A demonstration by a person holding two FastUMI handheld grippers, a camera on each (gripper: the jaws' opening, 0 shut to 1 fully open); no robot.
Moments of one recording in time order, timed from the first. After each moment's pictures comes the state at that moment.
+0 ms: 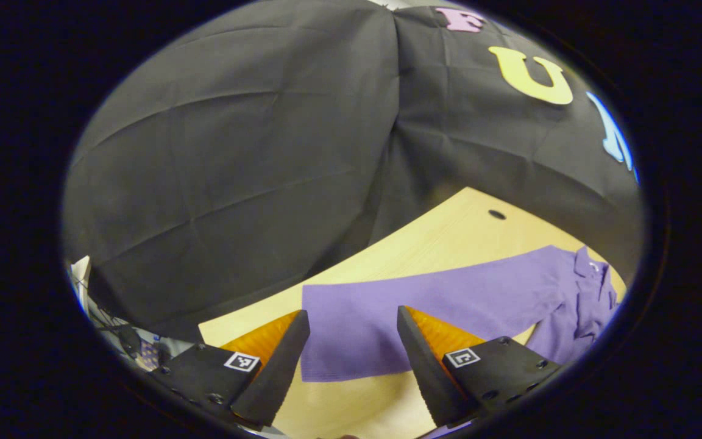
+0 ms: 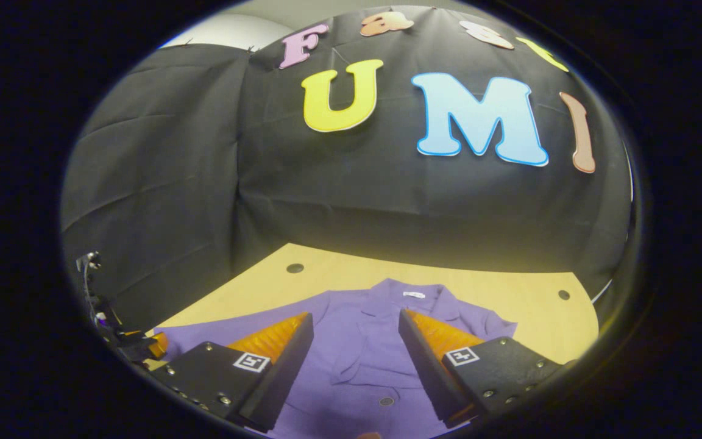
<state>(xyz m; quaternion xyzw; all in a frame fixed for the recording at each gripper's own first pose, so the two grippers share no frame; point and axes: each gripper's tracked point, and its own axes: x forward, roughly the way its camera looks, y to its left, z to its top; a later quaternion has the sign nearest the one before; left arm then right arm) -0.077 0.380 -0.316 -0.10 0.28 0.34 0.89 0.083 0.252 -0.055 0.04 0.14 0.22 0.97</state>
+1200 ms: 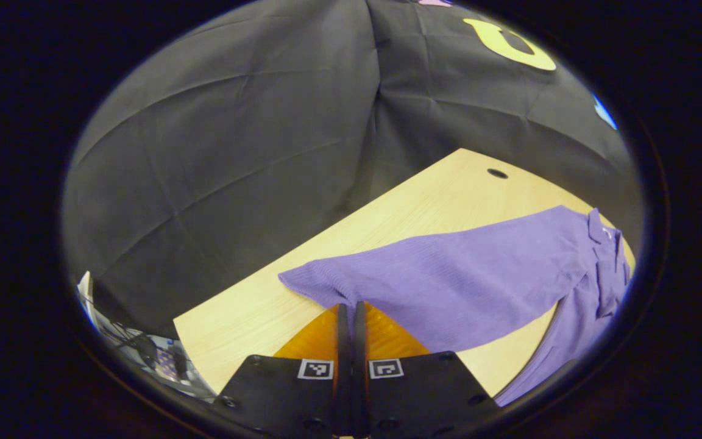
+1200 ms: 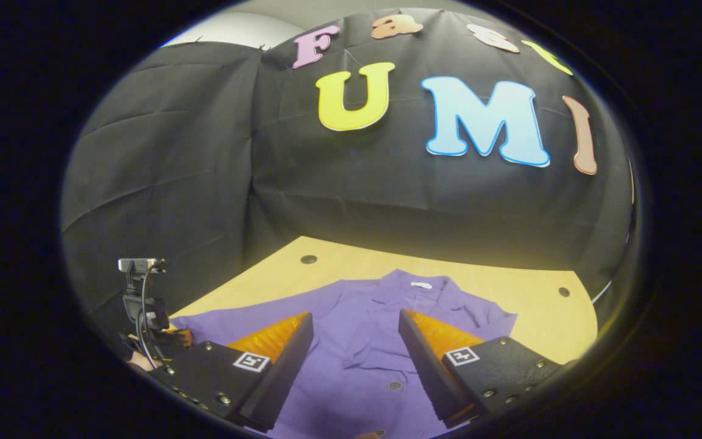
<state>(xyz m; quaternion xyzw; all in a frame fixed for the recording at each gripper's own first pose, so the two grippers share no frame) -0.037 0.353 -0.351 -0.08 0.33 0.30 0.89 0.048 0.242 -0.059 0.03 0.15 0.22 0.96</state>
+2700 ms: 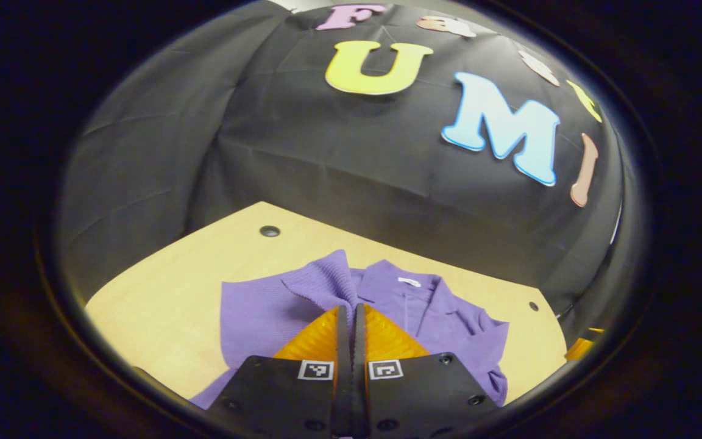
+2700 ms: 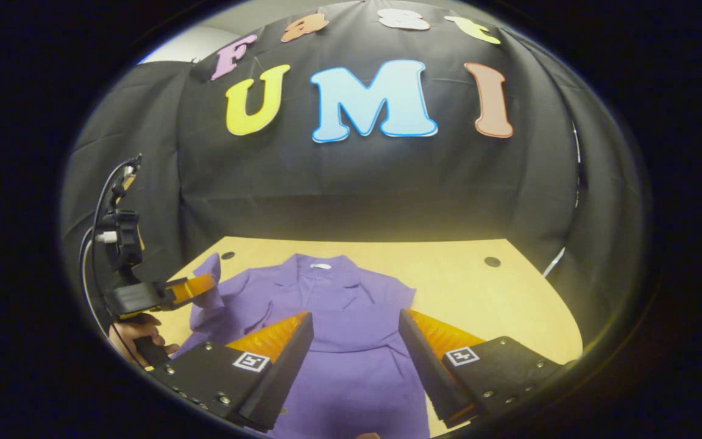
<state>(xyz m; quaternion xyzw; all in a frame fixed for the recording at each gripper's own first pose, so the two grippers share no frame) 0.132 -0.033 -0.225 -0.12 0.22 -0.01 0.97 0.054 0.047 -0.118 0.08 0.18 0.09 0.98</state>
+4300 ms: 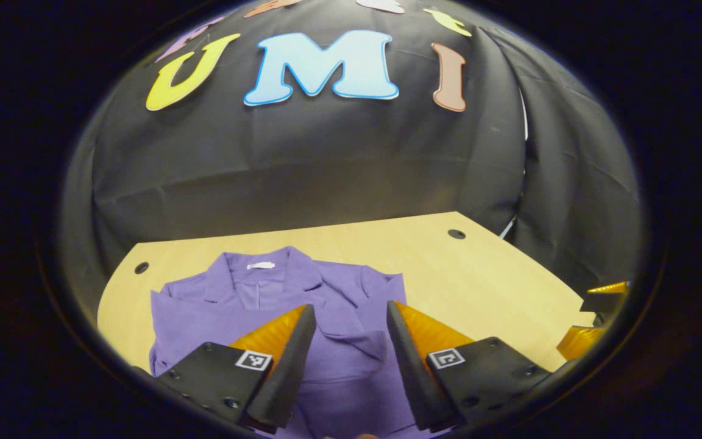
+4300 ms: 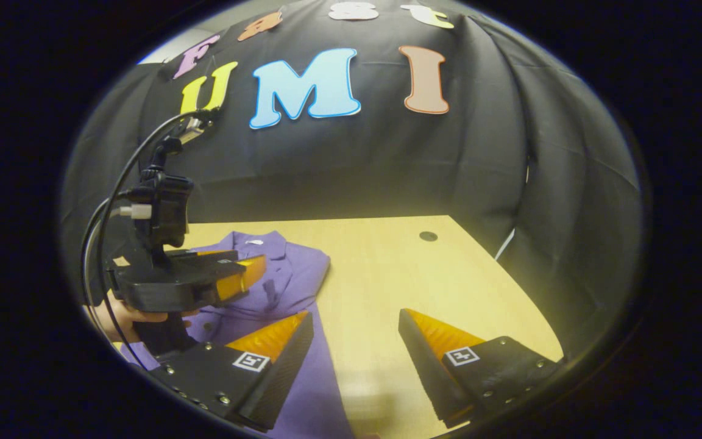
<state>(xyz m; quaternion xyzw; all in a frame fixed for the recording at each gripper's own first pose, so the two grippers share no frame) 0.106 -0.277 -0.265 0.05 0.25 -0.23 0.94 0.015 -0.063 -0.176 0.08 0.22 0.01 0.97</state>
